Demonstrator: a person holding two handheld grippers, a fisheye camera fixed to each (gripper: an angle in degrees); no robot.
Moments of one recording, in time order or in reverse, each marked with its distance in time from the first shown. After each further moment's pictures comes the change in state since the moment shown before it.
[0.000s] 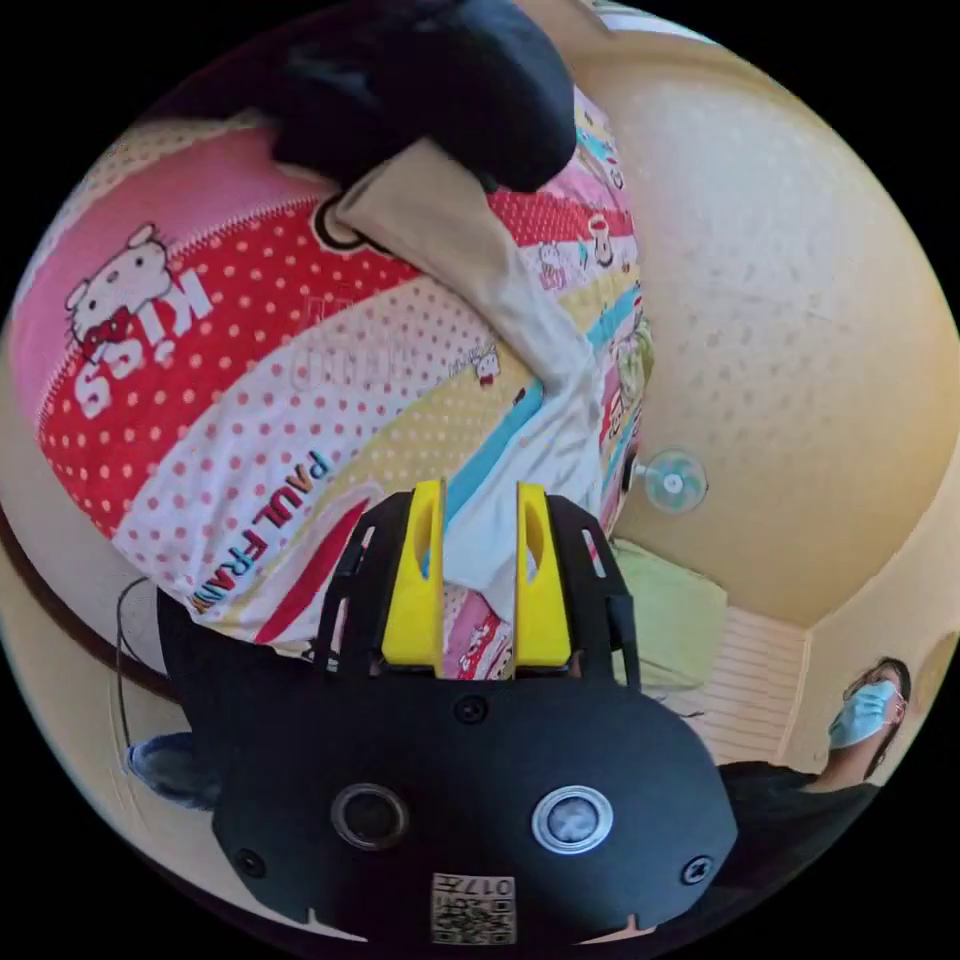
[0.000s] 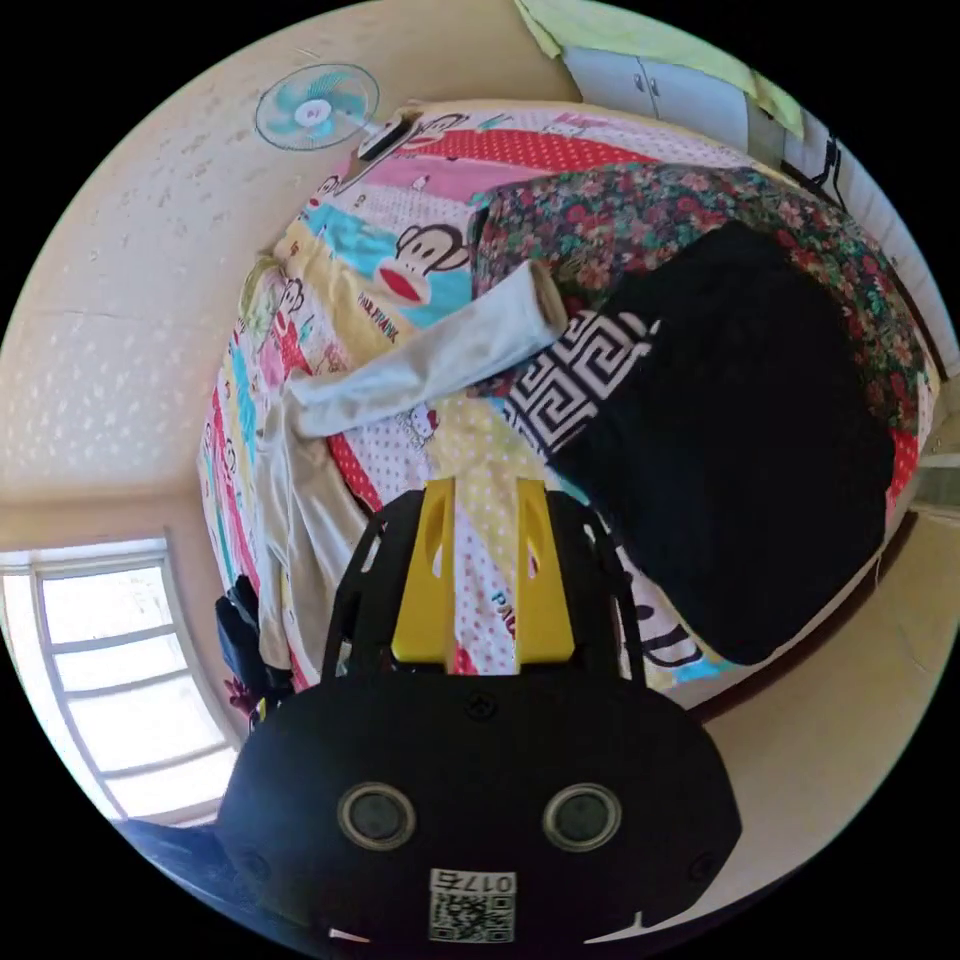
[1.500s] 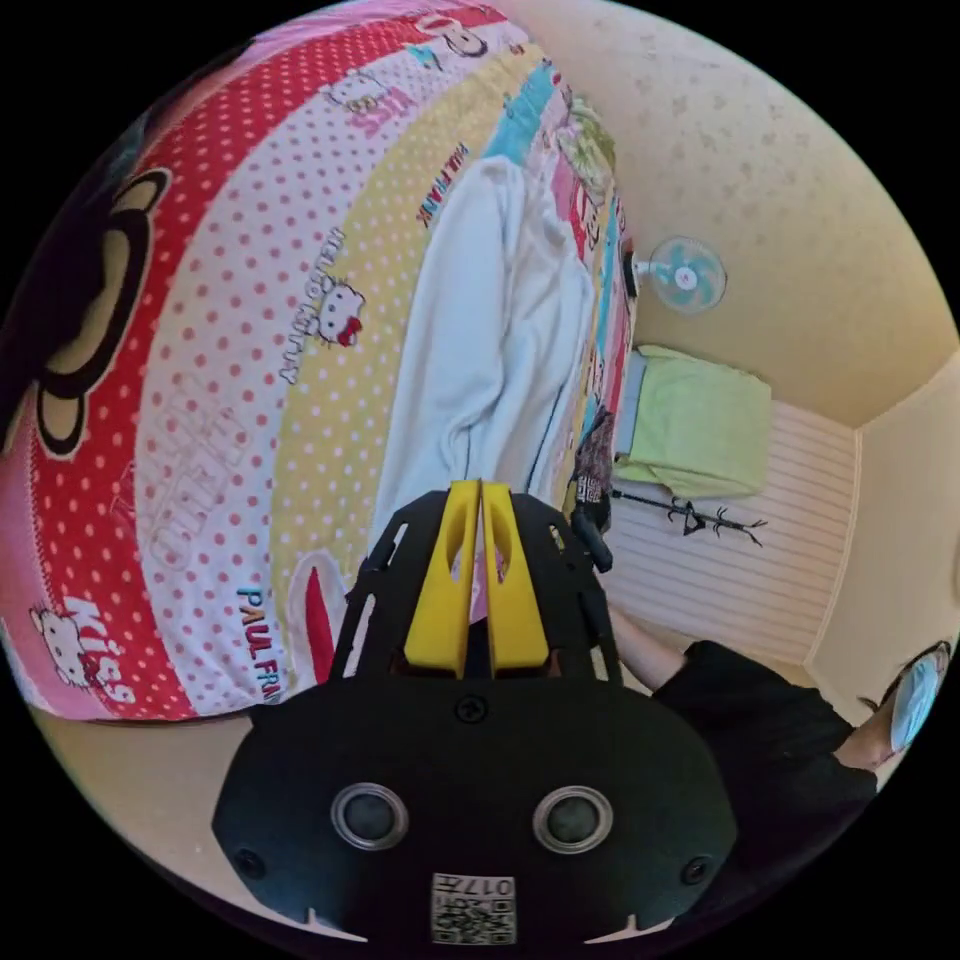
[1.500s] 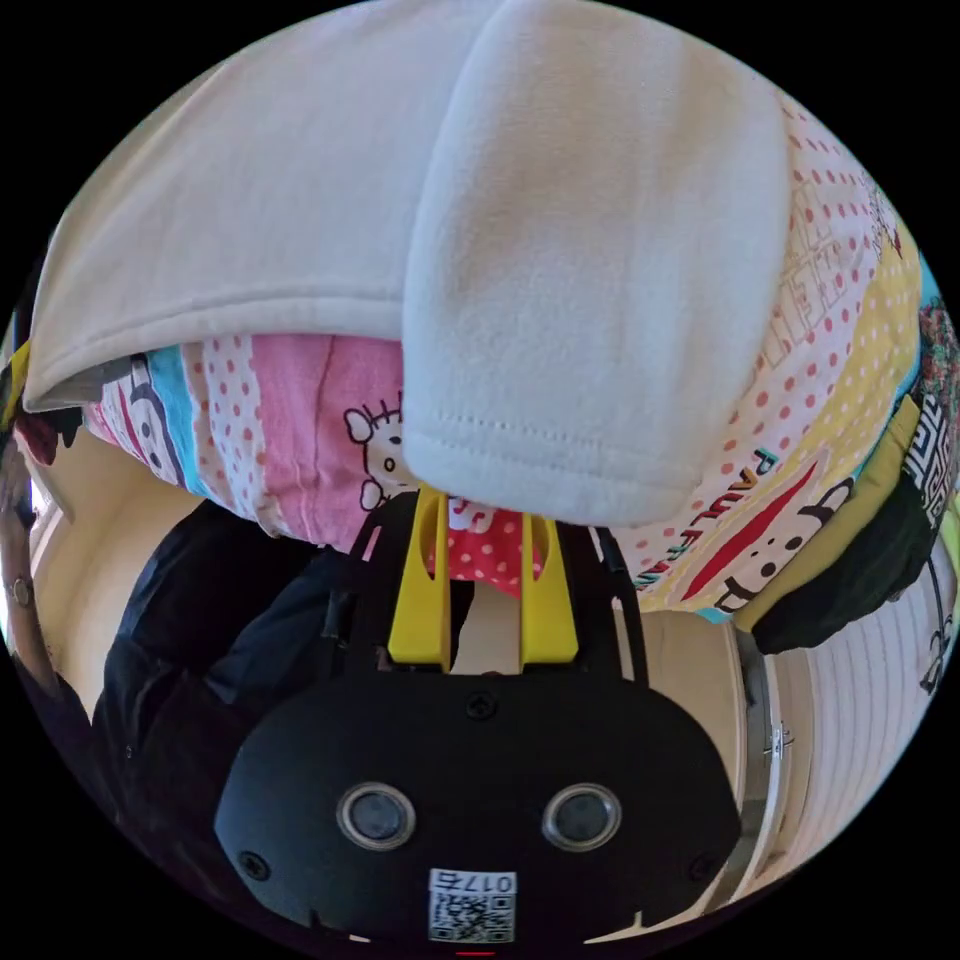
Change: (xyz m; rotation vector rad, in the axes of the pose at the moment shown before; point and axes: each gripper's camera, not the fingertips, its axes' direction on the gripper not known) left arm 0.004 0.075 0.116 -0.358 -0.096 0.348; right arm -0.177 0.163 0.224 -0.822 0.646 -0.505
